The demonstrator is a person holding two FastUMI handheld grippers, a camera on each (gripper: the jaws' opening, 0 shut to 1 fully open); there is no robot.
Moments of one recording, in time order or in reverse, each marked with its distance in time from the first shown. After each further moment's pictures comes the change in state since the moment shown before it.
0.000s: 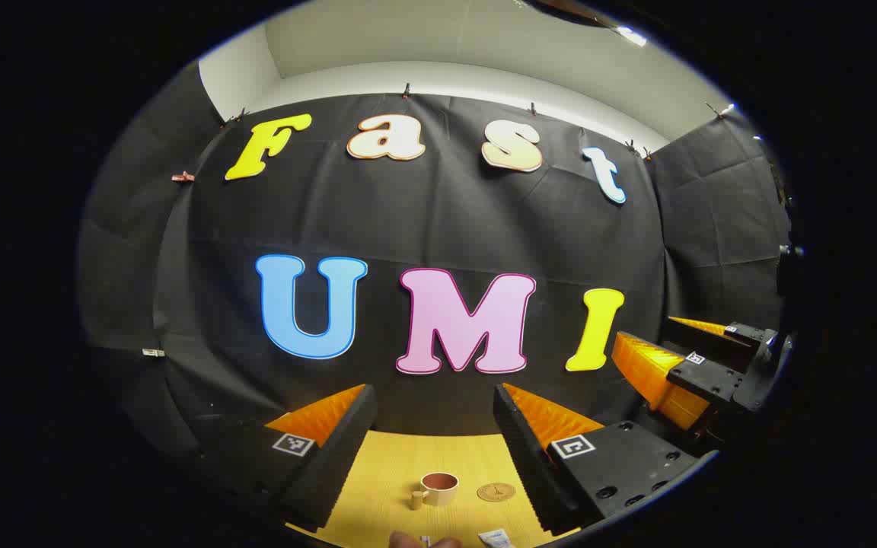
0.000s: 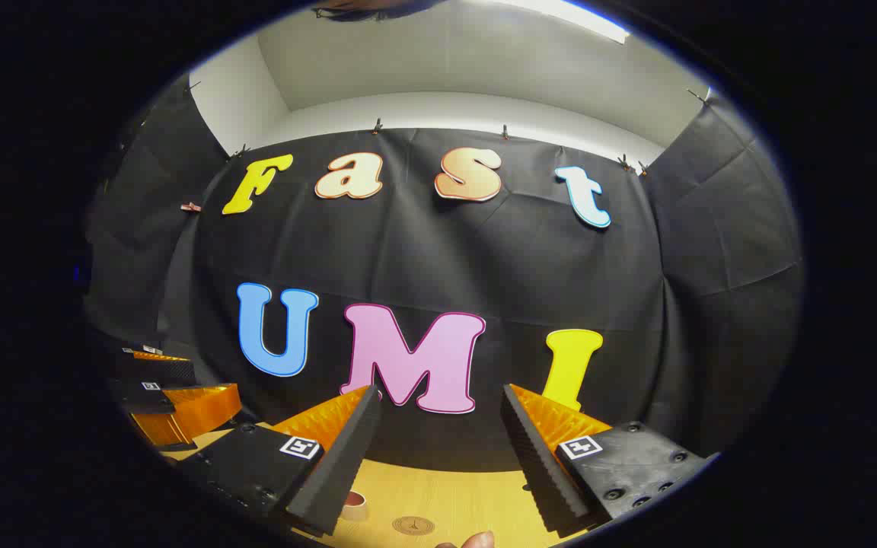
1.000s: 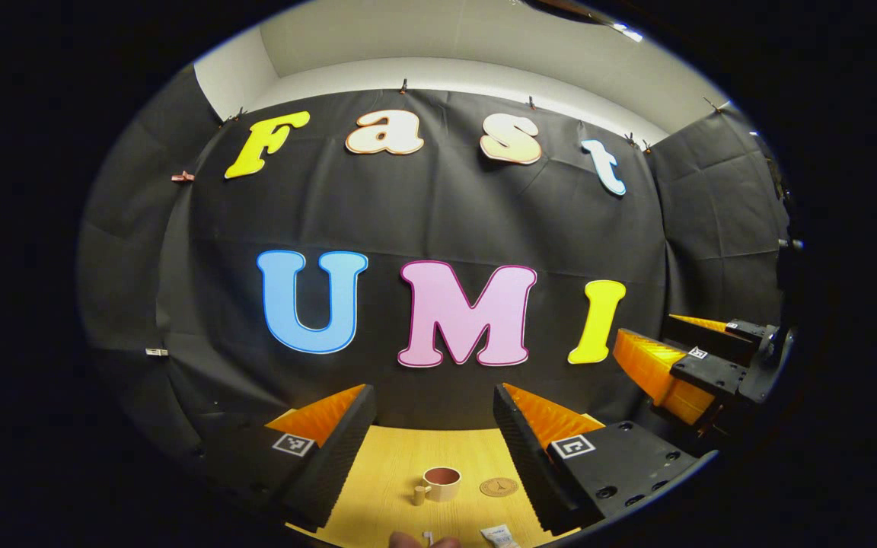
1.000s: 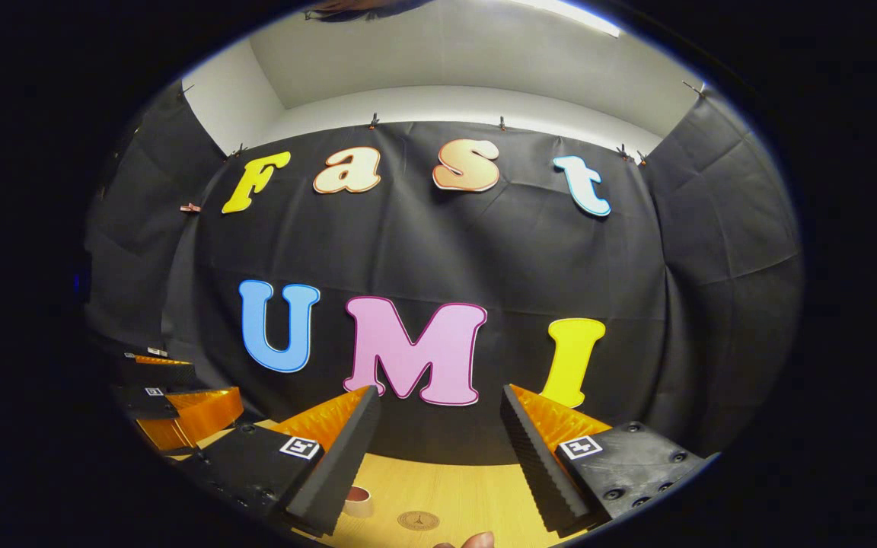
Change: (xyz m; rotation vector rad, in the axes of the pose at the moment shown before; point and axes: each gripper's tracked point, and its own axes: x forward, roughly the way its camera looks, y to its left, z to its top) left arm 0.000 0.000 -0.006 0.012 0.032 0.019; right arm -0.006 -0.001 -0.017 0.024 0.043 0.021
